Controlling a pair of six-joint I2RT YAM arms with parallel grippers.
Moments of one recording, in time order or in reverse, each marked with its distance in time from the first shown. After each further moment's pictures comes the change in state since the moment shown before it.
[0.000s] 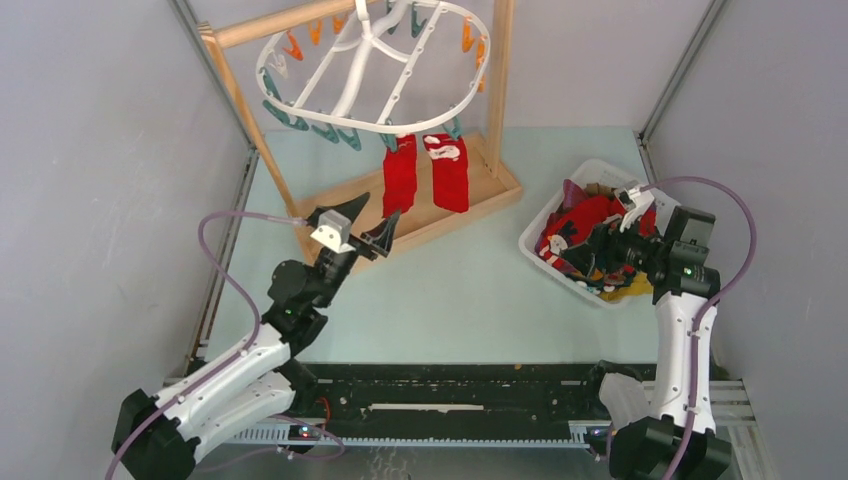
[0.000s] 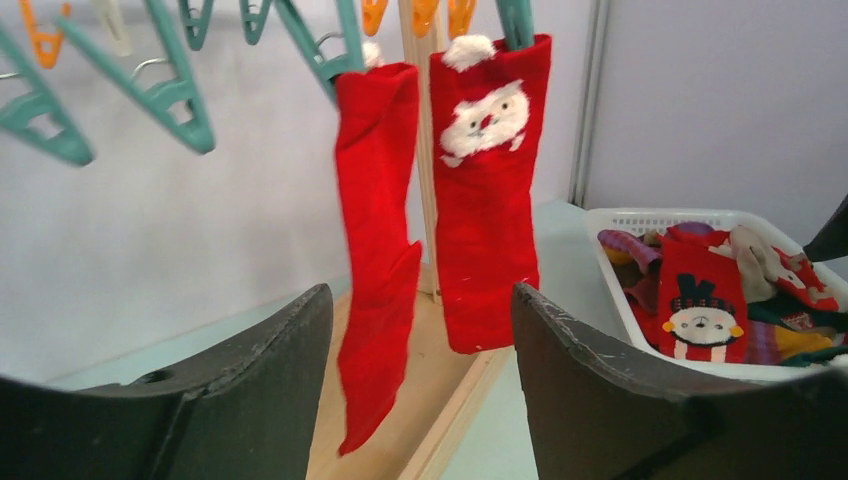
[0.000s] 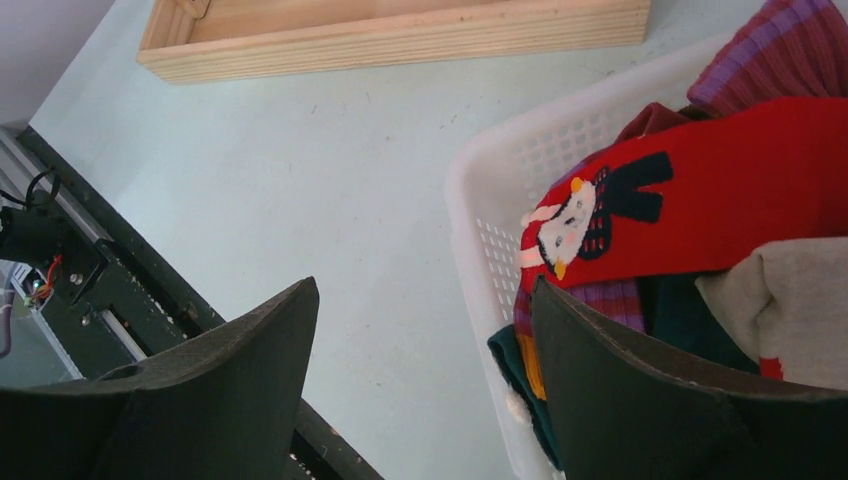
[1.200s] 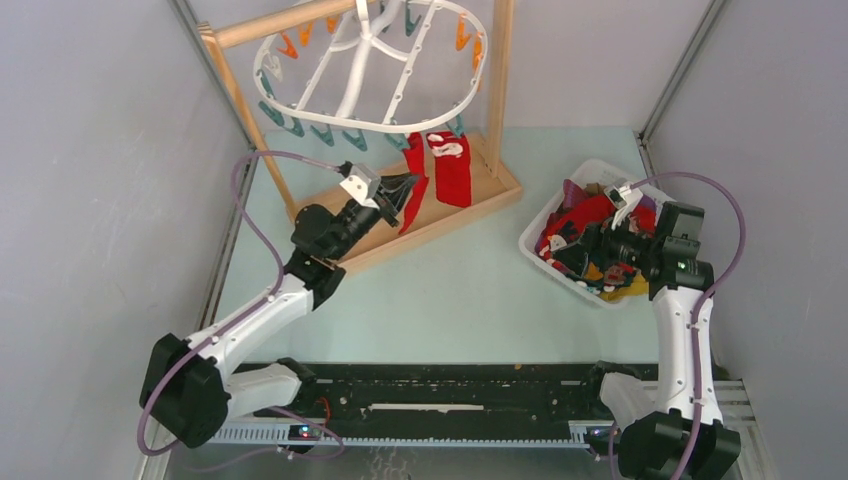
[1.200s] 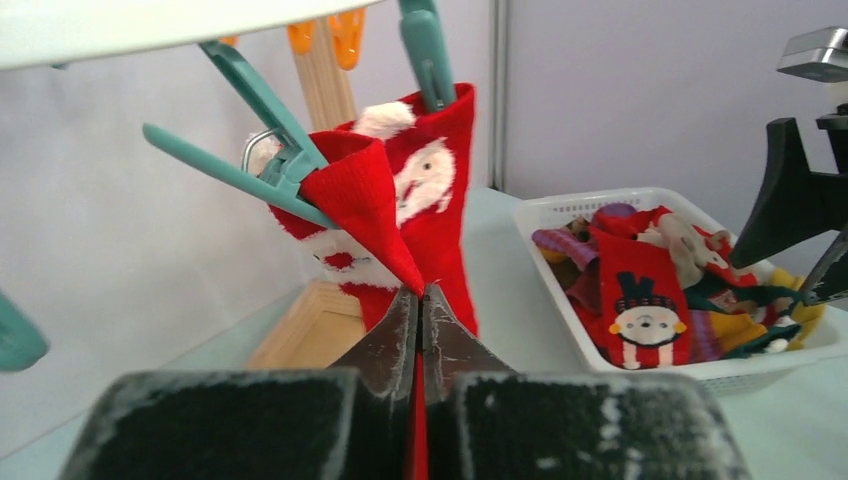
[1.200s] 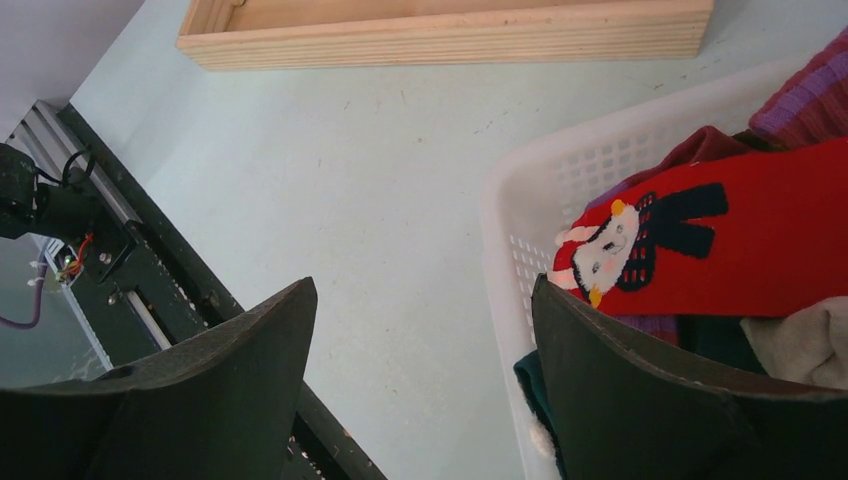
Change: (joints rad) left arm 0.113 0.363 0.291 0.002 0.343 -0.080; right arm 0.070 0.039 0.000 0.037 -0.029 0.011
